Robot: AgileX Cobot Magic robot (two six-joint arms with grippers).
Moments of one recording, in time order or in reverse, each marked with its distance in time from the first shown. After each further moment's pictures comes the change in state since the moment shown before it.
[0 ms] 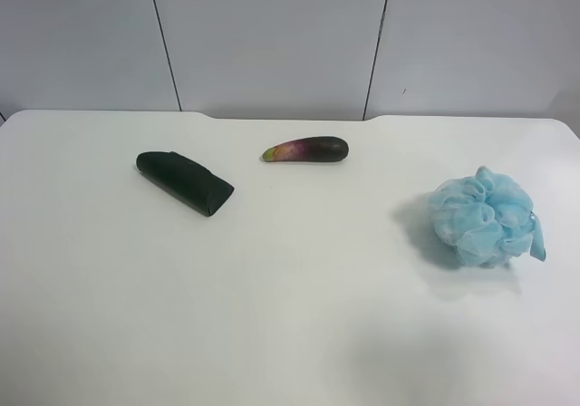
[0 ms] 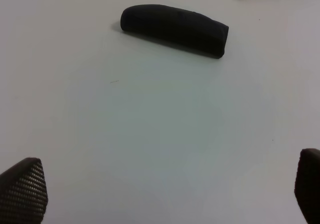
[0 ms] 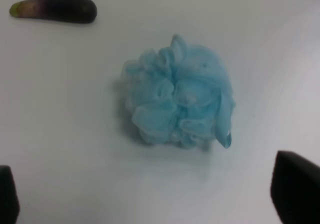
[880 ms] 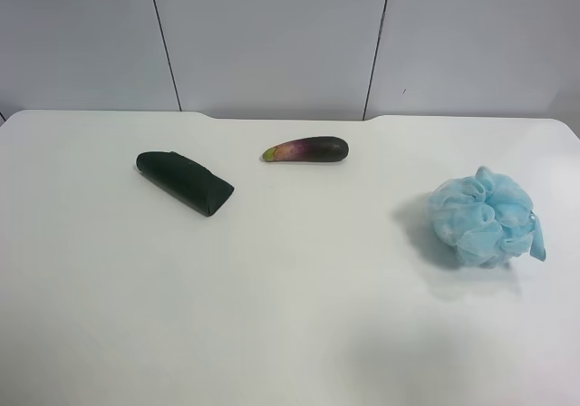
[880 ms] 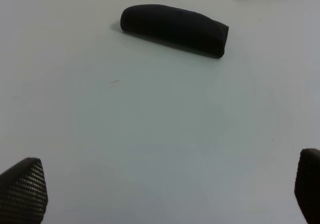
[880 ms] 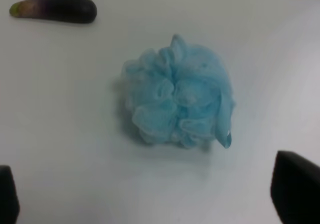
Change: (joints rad) left arm 0.000 0.000 0.000 0.000 0.000 0.000; right arm 0.000 0.000 0.000 0.000 0.000 0.000
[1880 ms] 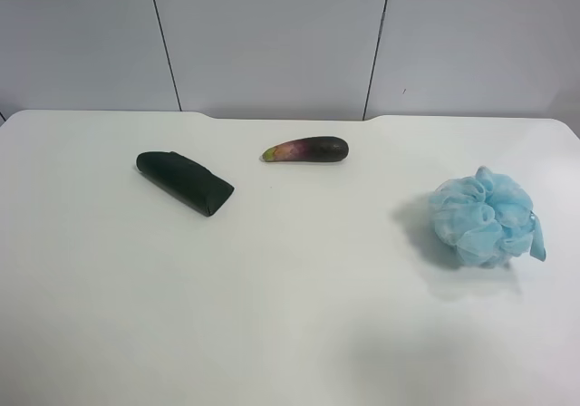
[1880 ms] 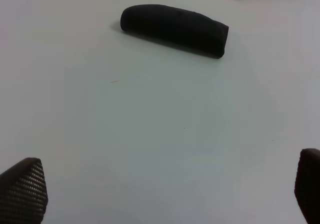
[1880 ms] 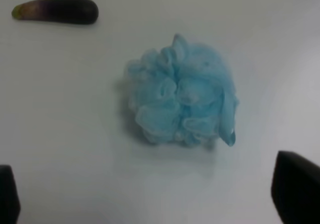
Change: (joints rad) left arm 0.000 0.000 0.000 0.000 0.000 0.000; right arm 0.000 0.011 -0.008 0.000 0.011 0.058
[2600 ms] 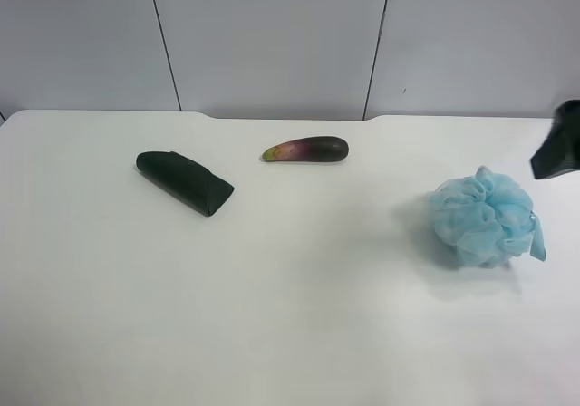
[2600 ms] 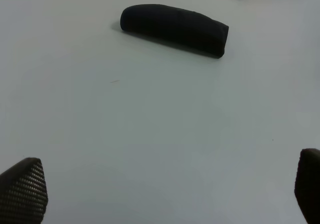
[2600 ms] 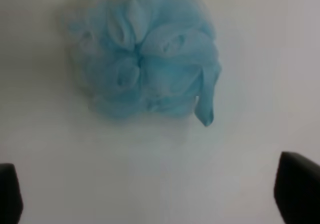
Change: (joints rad) left arm 0.000 0.000 0.000 0.000 0.000 0.000; right arm 0.000 1.095 -0.386 -0.122 -0.068 0.081
